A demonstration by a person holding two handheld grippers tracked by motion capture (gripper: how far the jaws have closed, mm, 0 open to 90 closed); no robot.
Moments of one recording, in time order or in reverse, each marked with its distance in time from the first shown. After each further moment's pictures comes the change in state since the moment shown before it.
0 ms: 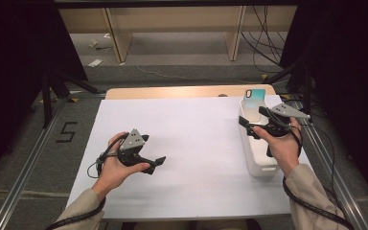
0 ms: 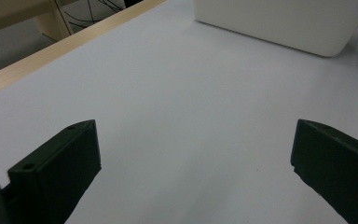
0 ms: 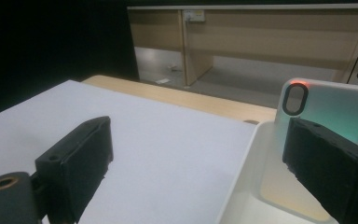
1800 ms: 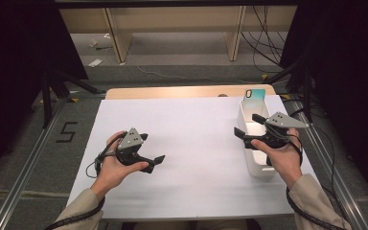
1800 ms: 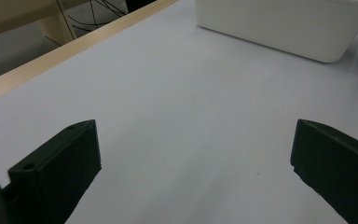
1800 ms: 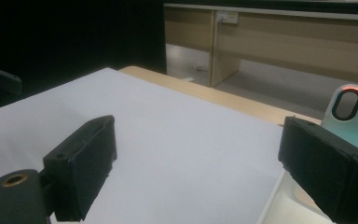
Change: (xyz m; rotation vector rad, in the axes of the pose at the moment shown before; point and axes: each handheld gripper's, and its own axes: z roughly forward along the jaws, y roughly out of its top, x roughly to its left) left arm 0.002 0.002 -0.003 -0.011 0.003 -0.005; right arm 0.026 -0.007 -0.018 0.003 0.117 -0.083
